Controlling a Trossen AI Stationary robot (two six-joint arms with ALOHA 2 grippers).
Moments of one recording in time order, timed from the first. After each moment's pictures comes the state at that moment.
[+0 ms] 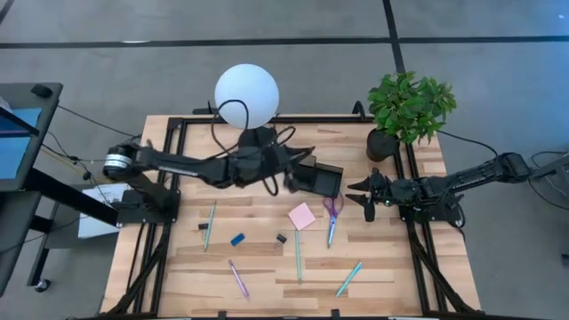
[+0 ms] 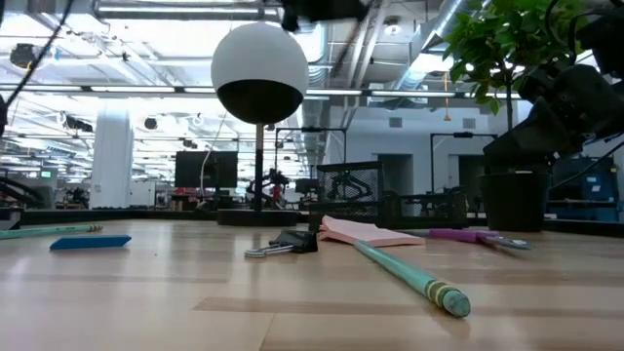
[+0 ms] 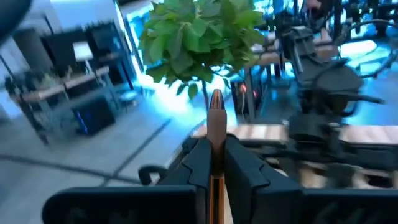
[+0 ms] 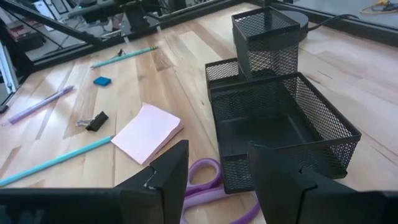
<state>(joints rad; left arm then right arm) 0.01 1.62 1.15 0.49 -0.40 0.21 0.20 0.51 0.00 0.13 0.37 0.35</state>
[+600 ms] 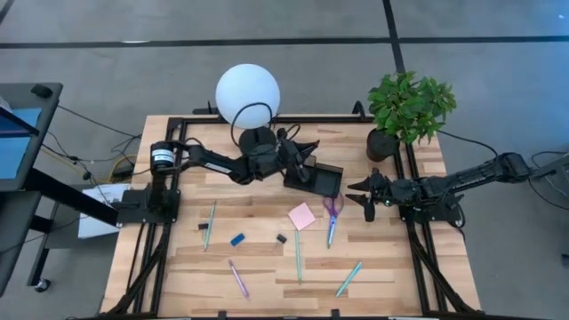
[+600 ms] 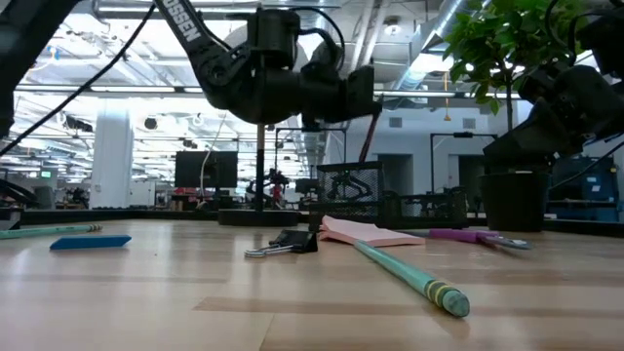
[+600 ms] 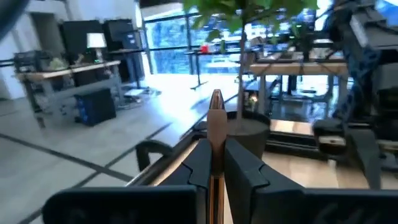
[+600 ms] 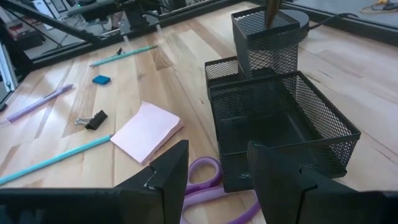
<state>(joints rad) 0.18 1.99 1.06 0.99 -0.30 0.09 0.20 0.51 0.00 0.12 0.37 0.35</state>
